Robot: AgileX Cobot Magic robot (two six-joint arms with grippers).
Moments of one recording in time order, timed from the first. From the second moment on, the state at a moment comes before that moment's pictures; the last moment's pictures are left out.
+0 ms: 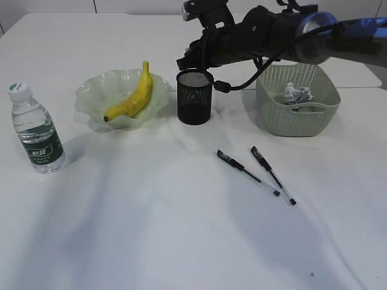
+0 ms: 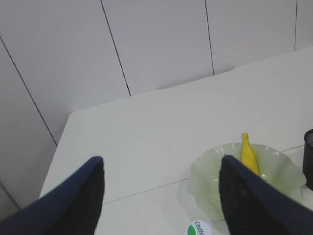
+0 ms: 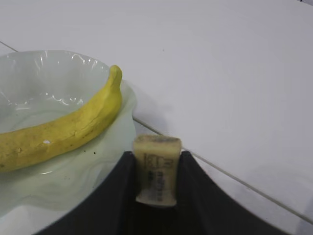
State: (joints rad) left arm -0.01 0.98 -0.68 0.29 -0.15 -0.11; right arm 0.35 2.32 -1.97 0.42 0.25 -0.62
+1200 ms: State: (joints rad) left arm -0.01 0.98 -0.68 0.29 -0.15 -0.11; right arm 0.31 2.40 -1.97 0.43 0.23 -0.62
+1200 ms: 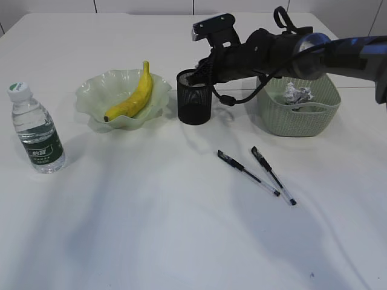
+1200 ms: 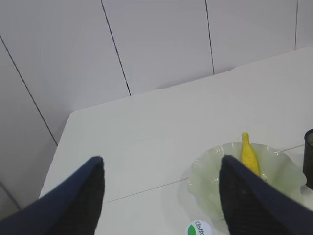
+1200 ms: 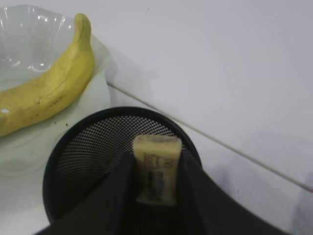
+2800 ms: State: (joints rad) left arm -0.01 0.98 -0.68 0.29 -0.15 -0.11; right arm 0.31 2.42 -1.97 0.55 0.23 -0.62
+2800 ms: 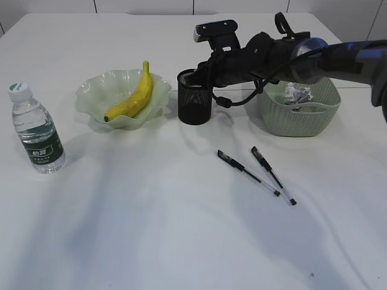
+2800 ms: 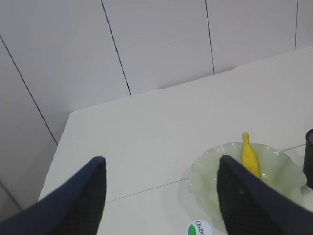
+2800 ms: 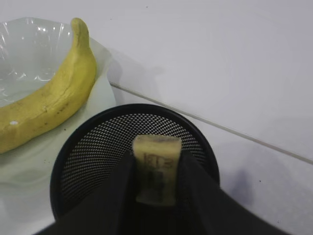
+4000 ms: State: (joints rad) left arm -0.01 0.98 -0.68 0.29 -0.15 -0.11; right arm 0.31 2.42 -2.03 0.58 0.32 -0.64
